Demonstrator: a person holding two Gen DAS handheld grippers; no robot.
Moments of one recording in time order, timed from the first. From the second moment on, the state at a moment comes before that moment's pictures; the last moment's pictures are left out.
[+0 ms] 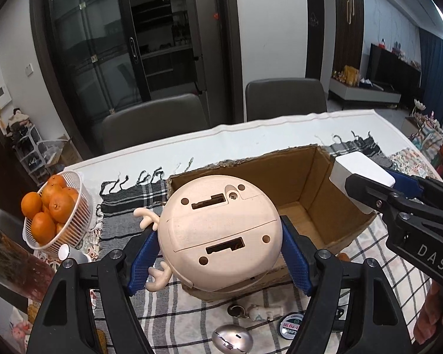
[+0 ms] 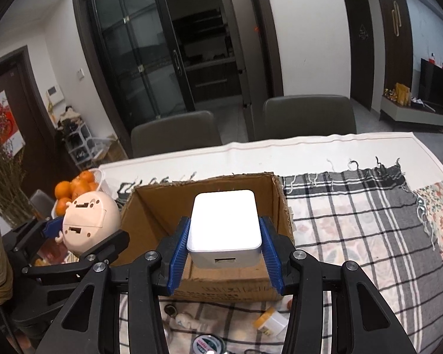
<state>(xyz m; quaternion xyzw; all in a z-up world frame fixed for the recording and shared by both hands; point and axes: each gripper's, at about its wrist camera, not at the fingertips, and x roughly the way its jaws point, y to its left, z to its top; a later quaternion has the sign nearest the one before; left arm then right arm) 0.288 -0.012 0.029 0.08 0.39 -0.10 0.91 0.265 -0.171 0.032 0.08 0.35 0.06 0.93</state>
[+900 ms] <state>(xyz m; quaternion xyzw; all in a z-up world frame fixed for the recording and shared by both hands) 0.345 -0.029 -0.010 0.12 0.50 -0.10 0.85 0.332 -0.172 -0.013 0.07 0.50 0.07 0.86</state>
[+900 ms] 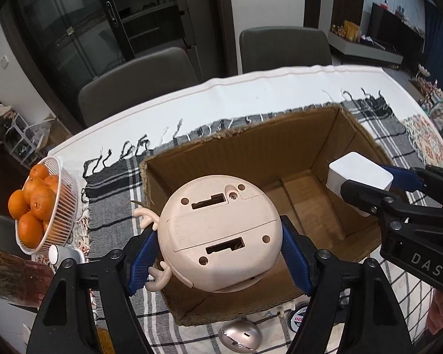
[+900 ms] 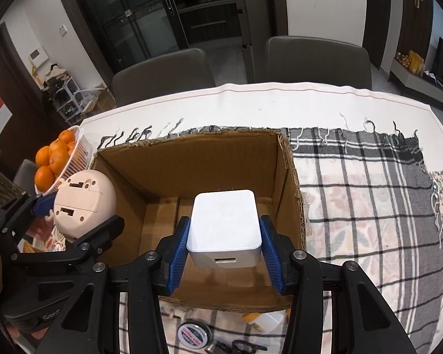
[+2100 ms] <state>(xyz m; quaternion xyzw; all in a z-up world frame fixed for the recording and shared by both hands) 0.262 0.004 0.023 0.09 0.42 -0.09 0.90 0.263 -0.161 0.018 0.06 0.45 0.06 0.89</state>
